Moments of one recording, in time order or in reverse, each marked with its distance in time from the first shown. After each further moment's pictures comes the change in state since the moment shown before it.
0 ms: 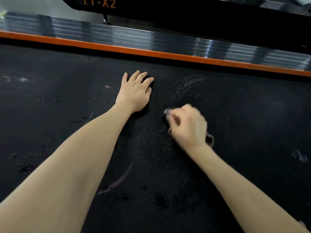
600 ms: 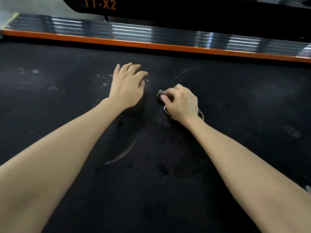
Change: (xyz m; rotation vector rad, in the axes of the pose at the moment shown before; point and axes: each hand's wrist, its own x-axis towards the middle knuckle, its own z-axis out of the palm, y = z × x) left_hand -0.060 0.009 -0.046 -0.049 0.145 0.001; right_hand 0.015 0.002 0.012 0.026 0.001 -0.041
